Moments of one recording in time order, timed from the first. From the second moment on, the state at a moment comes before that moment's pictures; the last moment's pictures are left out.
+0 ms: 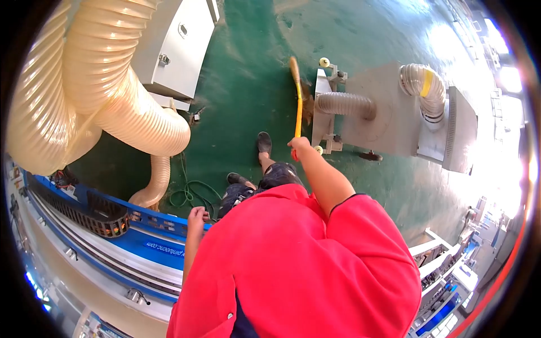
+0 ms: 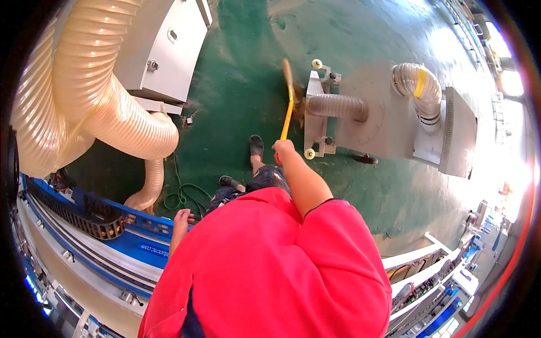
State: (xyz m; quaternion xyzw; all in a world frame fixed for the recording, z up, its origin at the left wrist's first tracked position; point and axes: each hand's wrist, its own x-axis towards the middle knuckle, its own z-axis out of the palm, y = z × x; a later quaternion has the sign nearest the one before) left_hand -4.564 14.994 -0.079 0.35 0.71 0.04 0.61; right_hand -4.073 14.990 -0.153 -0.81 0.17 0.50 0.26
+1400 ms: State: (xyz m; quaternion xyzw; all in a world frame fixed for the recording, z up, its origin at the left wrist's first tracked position) left_hand -4.536 15.006 -0.126 0.30 0.73 0.02 0.62; right_hand -4.012 14.855 -0.028 -0.87 -0.01 0.49 0.04
